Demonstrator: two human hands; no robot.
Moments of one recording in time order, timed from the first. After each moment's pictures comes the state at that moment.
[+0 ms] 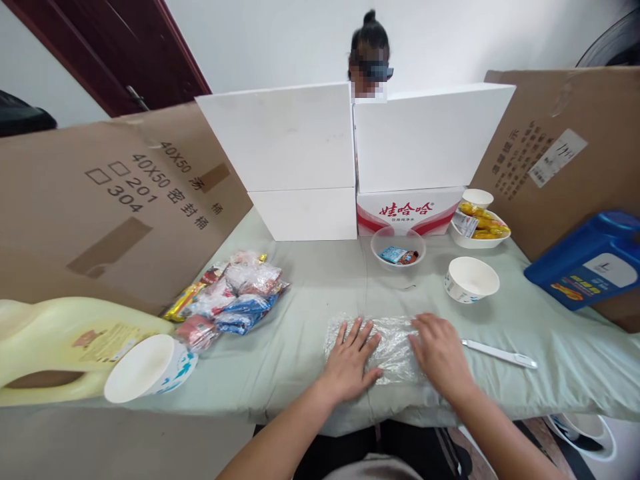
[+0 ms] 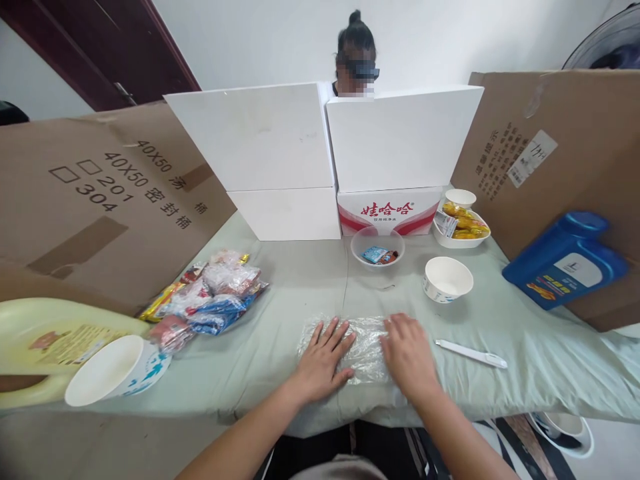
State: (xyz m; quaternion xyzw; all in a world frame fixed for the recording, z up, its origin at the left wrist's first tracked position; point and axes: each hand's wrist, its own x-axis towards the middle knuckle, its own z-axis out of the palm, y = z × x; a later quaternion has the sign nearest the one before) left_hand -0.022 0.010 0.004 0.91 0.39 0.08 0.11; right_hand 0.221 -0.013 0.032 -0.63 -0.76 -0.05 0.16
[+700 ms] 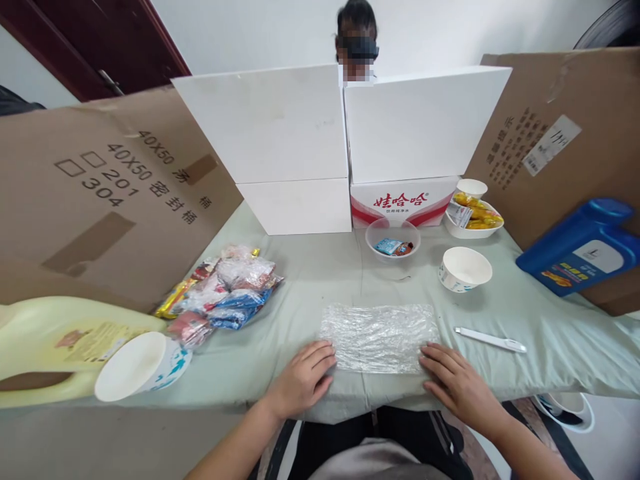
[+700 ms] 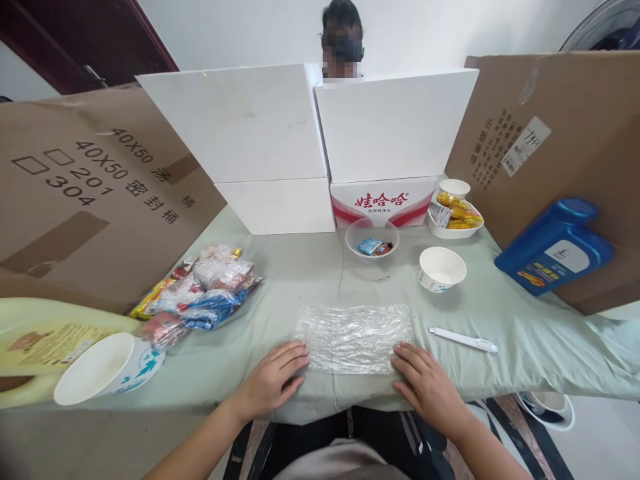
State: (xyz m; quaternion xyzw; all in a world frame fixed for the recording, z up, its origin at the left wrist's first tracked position) left_hand -0.110 -0.013 0.020 0.93 0.30 0.18 0.07; right_hand 0.272 -0.079 0.001 -0.48 -0.86 0.01 0.17
